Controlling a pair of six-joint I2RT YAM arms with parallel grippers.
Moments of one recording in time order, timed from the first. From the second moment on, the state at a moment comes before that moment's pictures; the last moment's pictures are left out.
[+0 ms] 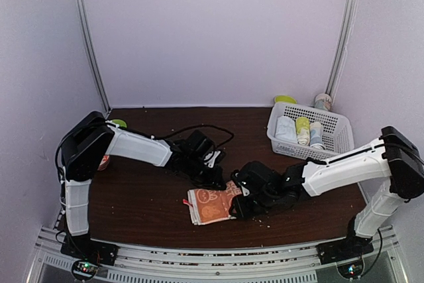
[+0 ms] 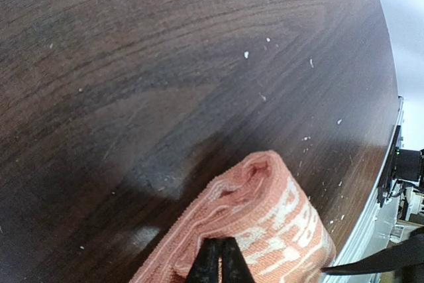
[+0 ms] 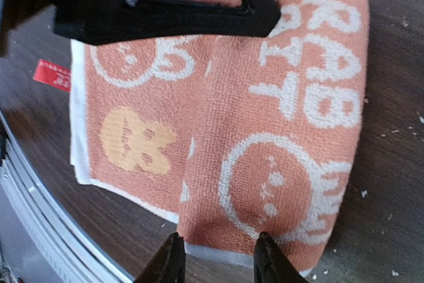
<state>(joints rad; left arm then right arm) -0.89 2.07 1.28 -0.16 0.43 -0.60 1.12 1.62 0.86 -0.24 -0.01 0.78</state>
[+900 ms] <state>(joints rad) -0.90 2.06 1.26 -0.13 0.42 -0.61 0.90 1.66 0.52 0.45 -0.32 1.10</state>
